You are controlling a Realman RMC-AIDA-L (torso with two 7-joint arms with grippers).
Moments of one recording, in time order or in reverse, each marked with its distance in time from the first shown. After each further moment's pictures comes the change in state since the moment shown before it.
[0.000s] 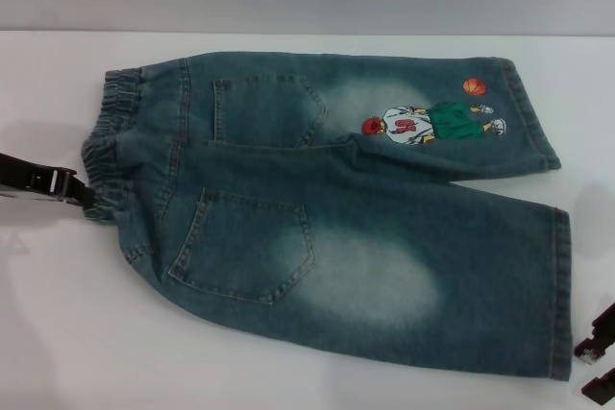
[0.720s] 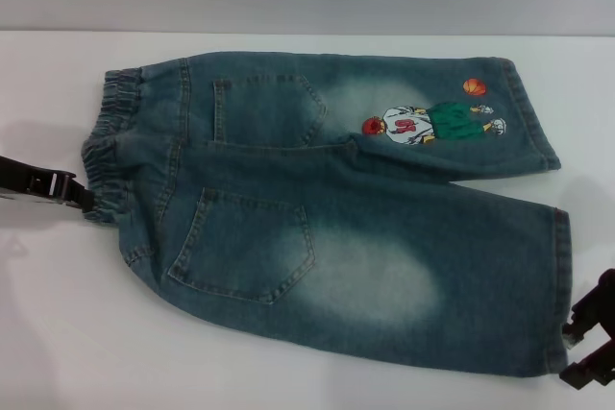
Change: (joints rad) left arm 0.002 0.000 0.002 0.002 0.000 0.008 0.015; right arm -0.004 0.032 0.018 -0.071 0.006 -0.011 0.016
